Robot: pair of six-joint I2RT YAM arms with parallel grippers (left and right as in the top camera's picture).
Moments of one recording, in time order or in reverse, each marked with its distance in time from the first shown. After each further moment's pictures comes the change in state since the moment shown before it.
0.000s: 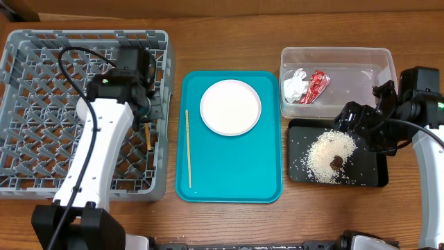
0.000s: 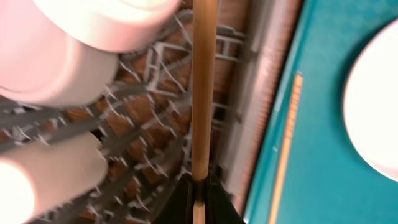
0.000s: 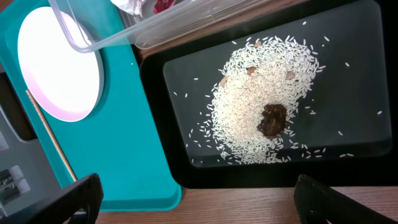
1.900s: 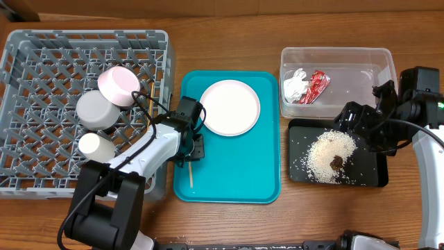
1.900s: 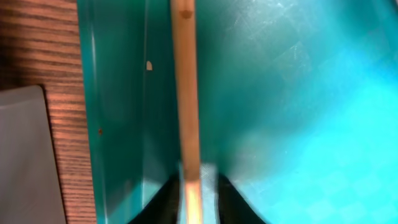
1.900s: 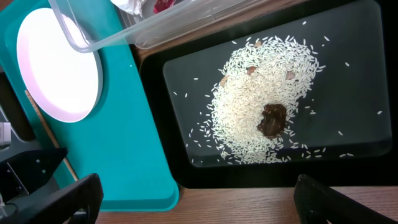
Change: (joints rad) left arm -0.266 0.115 -0.469 0.399 0.153 -0.203; right arm 0.000 0.000 0.000 -0.001 0.000 0.000
